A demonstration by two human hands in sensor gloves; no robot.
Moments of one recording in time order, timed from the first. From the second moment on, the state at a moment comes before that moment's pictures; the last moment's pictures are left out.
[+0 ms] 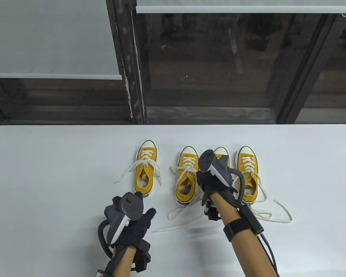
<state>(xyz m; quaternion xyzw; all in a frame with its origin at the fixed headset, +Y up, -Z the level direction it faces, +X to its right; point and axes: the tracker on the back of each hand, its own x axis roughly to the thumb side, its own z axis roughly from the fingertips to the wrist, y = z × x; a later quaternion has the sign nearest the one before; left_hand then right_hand) -0.164 -0.680 -0.299 -0.11 0.09 0.19 0.97 0.091 -0.675 -0.433 -0.10 0.18 0.97 0.12</state>
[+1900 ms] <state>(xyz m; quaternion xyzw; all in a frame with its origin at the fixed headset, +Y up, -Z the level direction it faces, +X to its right) -0.094 -0.742 -0.308 -0.35 -0.04 0.22 0.91 0.123 -0.711 -0.308 -0.02 0.25 0.94 0.23</state>
